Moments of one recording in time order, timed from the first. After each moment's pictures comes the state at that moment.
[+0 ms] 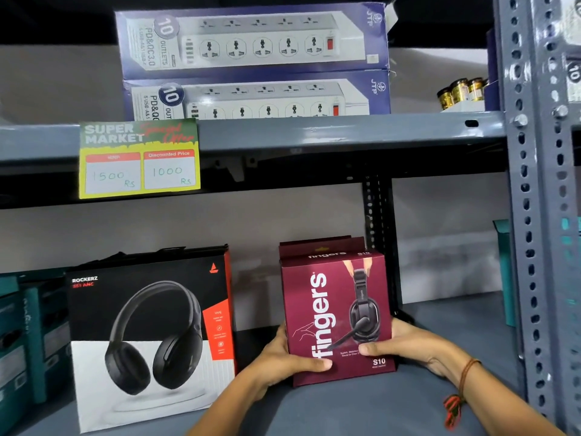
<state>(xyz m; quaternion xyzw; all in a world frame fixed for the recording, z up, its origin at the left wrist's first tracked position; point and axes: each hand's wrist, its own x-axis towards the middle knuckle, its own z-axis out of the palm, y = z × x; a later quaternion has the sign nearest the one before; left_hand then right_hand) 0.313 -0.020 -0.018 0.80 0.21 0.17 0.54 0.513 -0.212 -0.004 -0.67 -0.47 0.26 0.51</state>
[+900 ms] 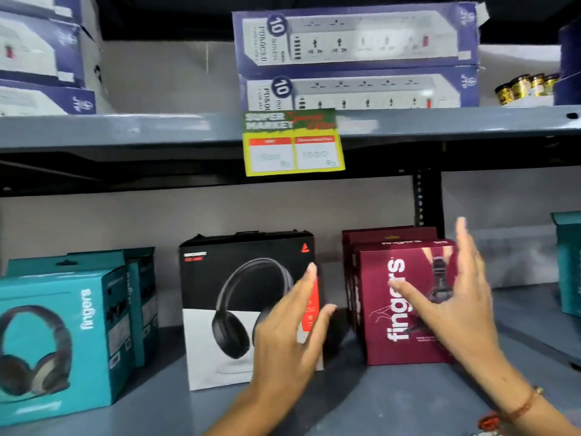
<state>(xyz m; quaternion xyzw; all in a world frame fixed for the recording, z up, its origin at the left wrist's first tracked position) 0.168 -0.026 0.008 0.76 -0.03 0.64 0.15 0.343 -0.194 0.036 -0.63 -0.43 -0.33 0.57</state>
